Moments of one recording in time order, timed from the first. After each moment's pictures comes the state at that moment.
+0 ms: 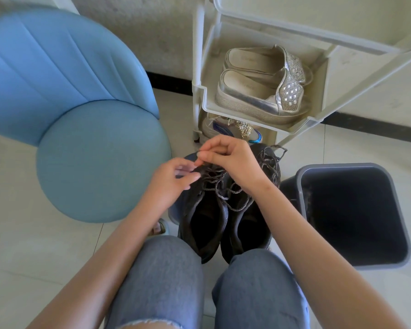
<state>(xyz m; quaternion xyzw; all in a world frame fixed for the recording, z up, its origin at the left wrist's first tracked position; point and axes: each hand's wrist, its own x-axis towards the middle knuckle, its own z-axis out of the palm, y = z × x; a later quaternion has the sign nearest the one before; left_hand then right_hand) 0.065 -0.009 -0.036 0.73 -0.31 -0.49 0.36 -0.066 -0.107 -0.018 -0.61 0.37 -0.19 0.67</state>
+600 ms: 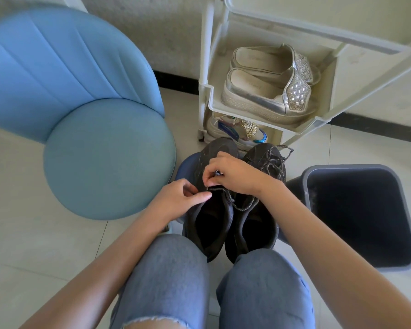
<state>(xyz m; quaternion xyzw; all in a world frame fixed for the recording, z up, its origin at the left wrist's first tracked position) 0.062 0.013 -0.042 0.77 -0.34 -0.51 0.14 -0.063 -0.116 -0.042 -0.87 0.24 0.13 0.42</state>
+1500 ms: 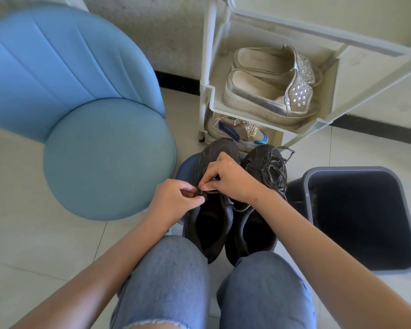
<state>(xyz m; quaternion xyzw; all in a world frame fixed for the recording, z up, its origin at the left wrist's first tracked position) 0.059 0.017 -0.041 0.80 -0.35 -0.44 0.22 -0.061 -0.101 -0.048 -0.84 0.29 0.05 0.46</state>
